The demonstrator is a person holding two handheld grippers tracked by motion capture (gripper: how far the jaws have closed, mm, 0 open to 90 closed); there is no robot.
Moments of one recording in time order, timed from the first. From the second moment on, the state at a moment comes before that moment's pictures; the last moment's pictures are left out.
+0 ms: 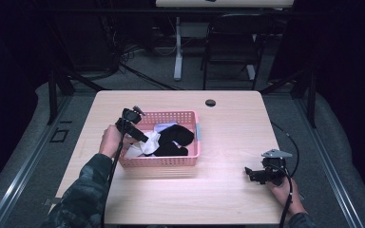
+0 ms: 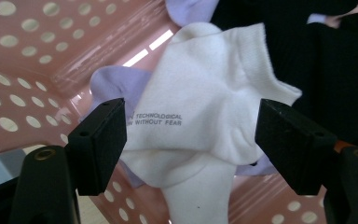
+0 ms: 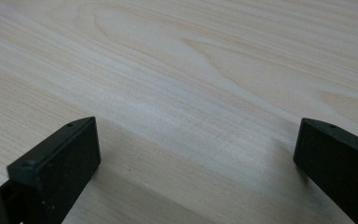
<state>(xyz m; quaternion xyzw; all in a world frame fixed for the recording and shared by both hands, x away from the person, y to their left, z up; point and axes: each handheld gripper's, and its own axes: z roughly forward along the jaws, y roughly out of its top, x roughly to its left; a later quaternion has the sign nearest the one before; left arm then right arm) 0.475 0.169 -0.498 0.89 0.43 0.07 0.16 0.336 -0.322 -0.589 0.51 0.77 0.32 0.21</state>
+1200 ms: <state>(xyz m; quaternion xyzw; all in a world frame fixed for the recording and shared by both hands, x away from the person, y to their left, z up) 0.471 0.174 -0.483 0.90 0.41 0.07 0.15 0.336 -0.322 -0.589 0.51 0.77 0.32 0.21</state>
